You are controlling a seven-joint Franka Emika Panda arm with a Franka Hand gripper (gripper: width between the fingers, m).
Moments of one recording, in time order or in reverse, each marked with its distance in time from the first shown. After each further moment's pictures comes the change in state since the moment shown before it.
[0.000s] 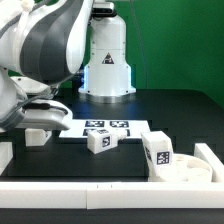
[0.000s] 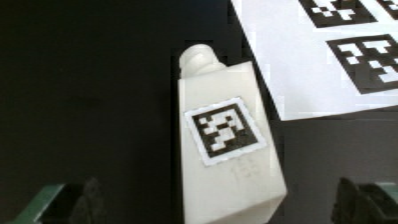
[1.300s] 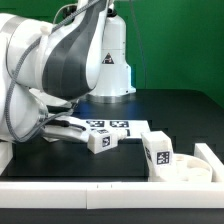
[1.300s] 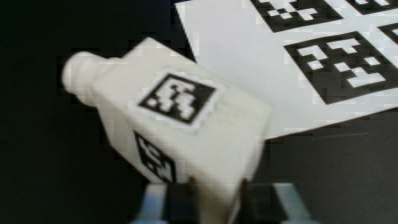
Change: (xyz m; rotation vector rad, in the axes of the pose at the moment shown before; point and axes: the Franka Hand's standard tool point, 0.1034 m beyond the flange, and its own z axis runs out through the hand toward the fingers) arm 0.005 -0.030 0.031 0.026 -0.061 0.081
